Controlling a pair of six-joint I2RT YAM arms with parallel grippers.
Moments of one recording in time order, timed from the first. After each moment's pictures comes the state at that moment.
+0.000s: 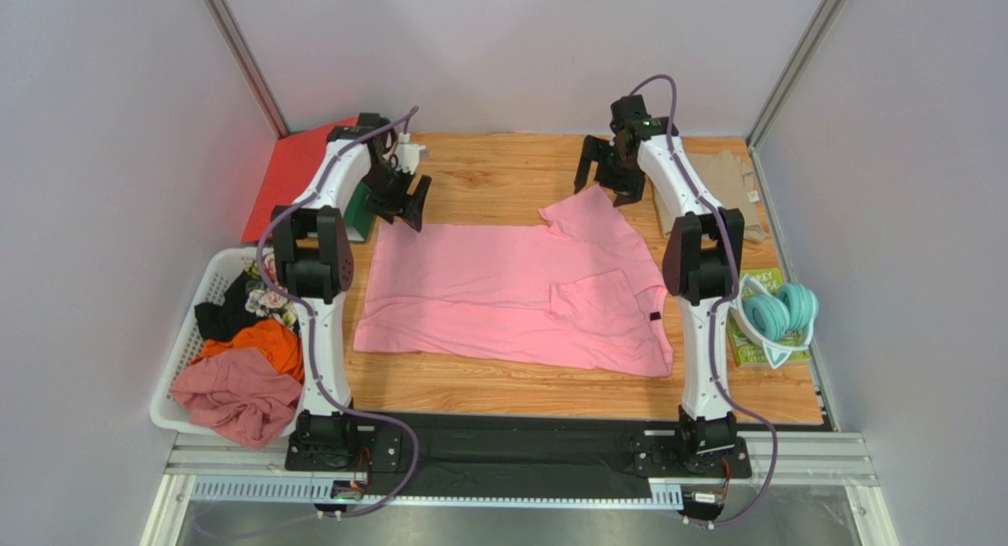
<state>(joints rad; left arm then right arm) -0.07 2.28 2.06 -1.13 0.33 0.34 0.18 2.36 2.26 -1.00 -0.12 0.42</state>
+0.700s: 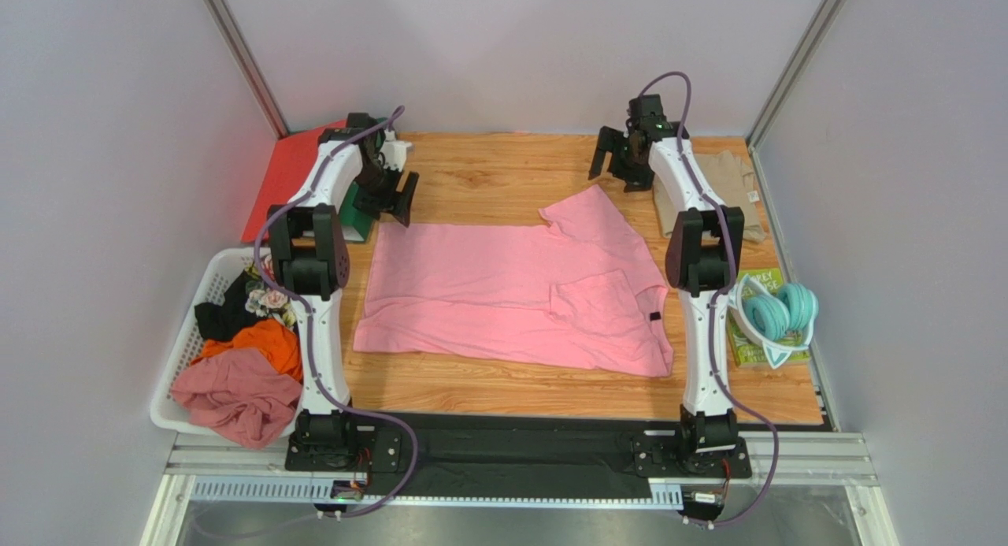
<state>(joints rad) -0.02 2.32 2.08 -1.06 0.25 0.30 0.11 2.49 2.35 -0.85 -0.12 0.37</state>
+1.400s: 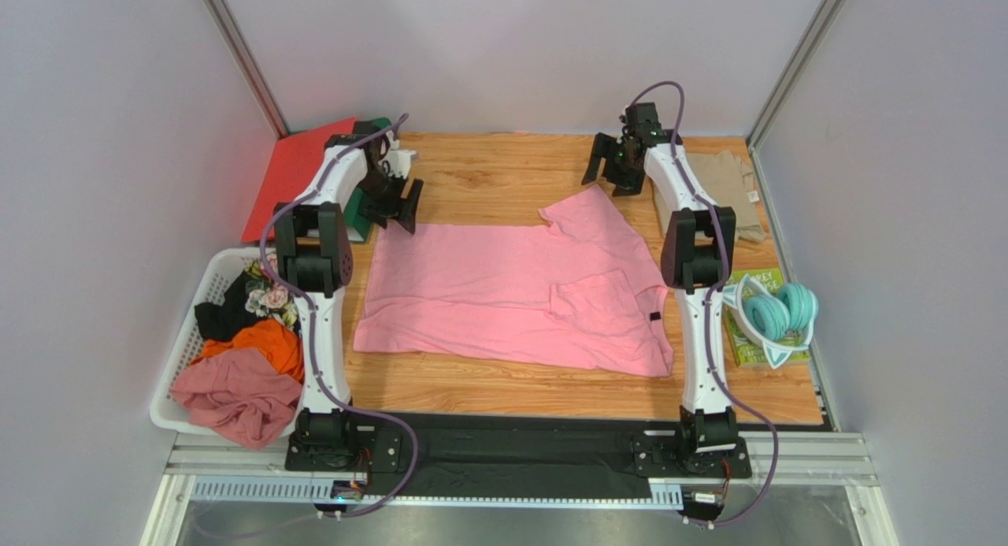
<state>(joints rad) -0.03 2.36 2.07 -1.05 0.29 0.28 0.10 2.58 2.38 -0.80 -0.22 0.36</state>
